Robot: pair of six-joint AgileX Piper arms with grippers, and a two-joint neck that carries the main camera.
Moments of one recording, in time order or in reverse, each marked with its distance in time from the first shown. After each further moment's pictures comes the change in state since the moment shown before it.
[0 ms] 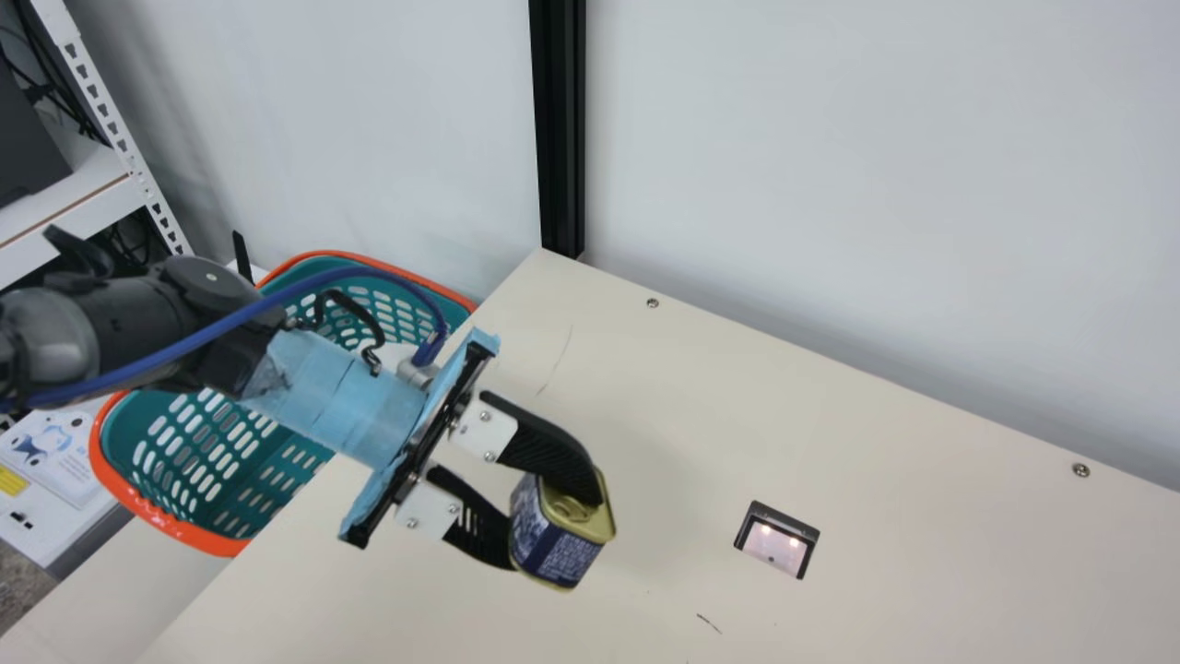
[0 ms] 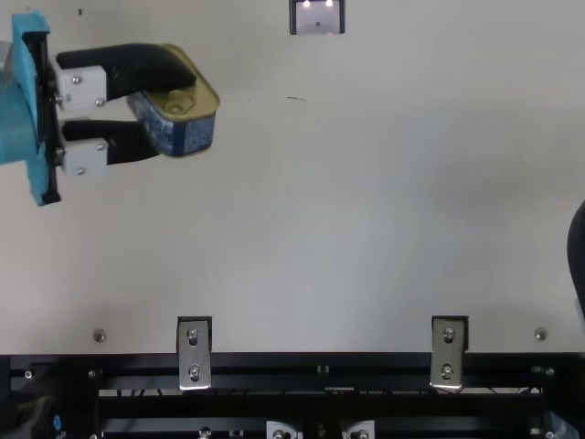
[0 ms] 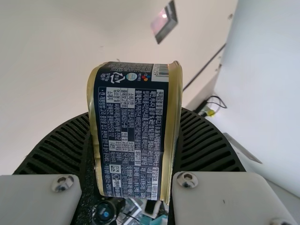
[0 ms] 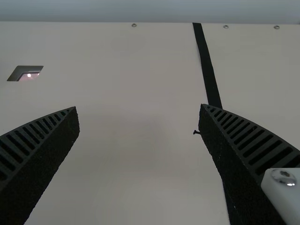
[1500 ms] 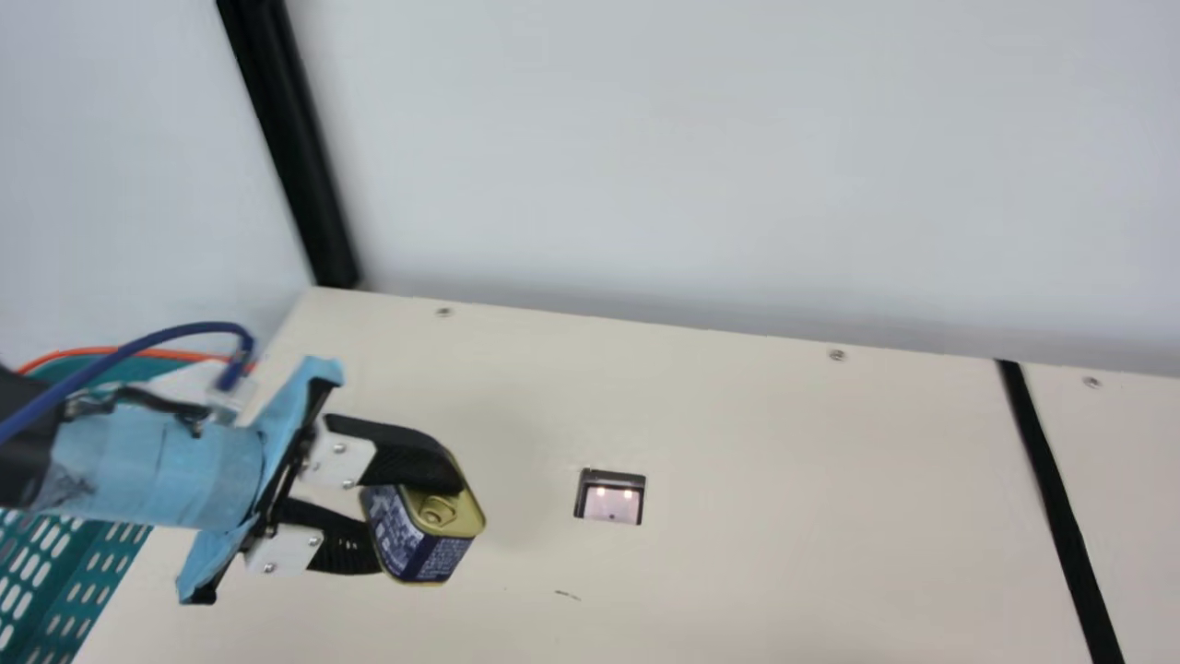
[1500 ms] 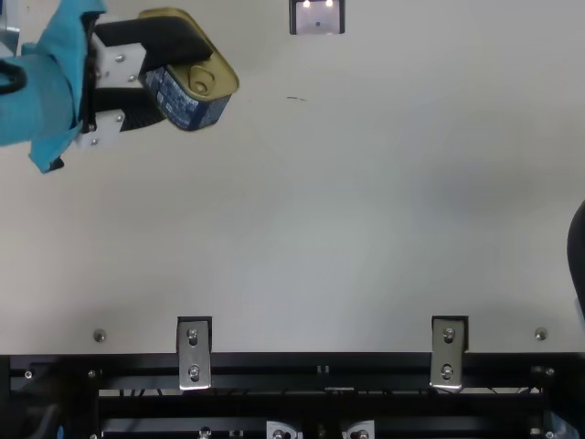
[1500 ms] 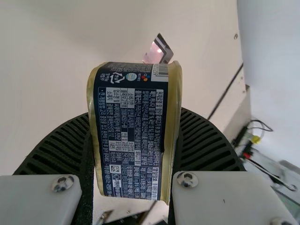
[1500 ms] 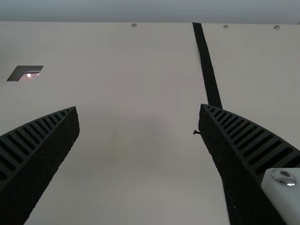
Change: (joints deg) left arm -15.3 -6.2 -8.3 17.2 -16.6 -12.0; right arm 0.0 0.0 0.0 0.0 0.0 0.0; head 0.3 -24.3
